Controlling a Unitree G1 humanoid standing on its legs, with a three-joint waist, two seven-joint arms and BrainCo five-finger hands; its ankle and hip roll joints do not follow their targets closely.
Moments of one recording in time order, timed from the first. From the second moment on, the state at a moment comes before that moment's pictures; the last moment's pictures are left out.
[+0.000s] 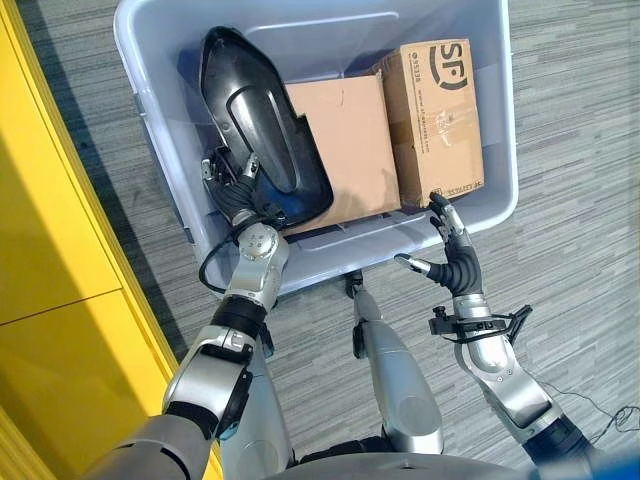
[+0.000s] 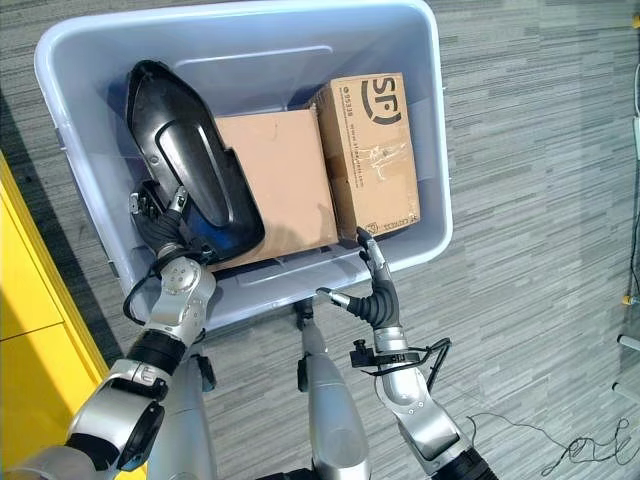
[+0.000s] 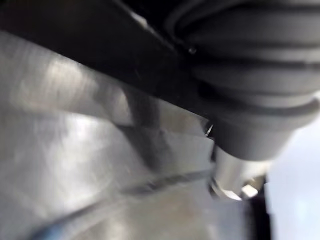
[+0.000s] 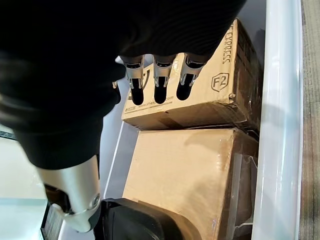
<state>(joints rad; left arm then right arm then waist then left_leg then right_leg) -0.66 0.24 -0.15 0.64 -0.46 -0.33 0.81 -0.03 -0.43 0.46 -0.14 0.10 -0.29 -0.46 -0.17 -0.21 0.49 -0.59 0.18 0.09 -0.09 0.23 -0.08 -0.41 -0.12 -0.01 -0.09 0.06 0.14</state>
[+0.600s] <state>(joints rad) -0.26 0.26 -0.27 0.30 -0.36 -0.23 0.65 -0.04 -0.44 0.38 -0.08 0.12 -0.26 -0.42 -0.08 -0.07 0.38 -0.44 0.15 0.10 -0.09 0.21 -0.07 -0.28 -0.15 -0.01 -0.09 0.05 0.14</state>
